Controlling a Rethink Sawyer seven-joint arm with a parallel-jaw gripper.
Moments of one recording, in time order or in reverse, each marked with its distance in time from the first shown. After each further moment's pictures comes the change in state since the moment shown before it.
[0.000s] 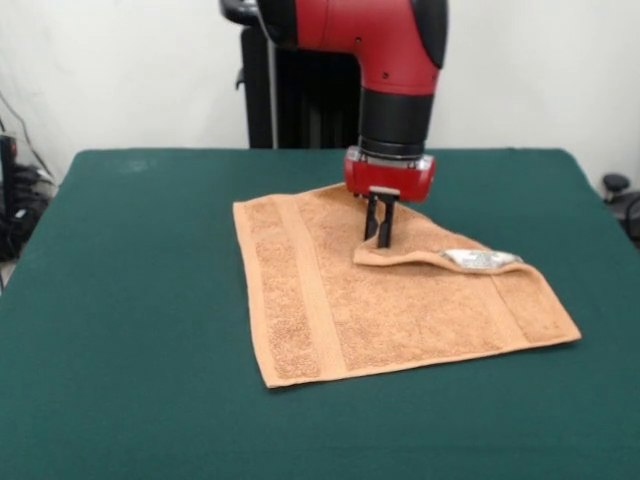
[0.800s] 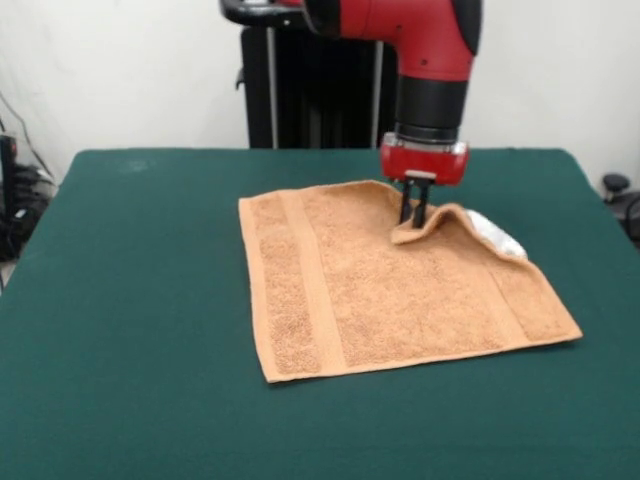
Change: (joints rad) arm 0.127 0.004 -0.029 0.092 0.102 -0.087 0.000
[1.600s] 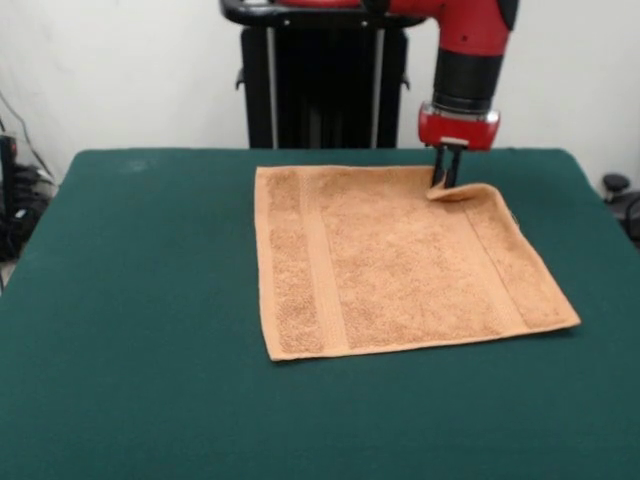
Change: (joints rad) arm 0.131 -0.006 -0.001 0.152 0.120 -0.039 0.000
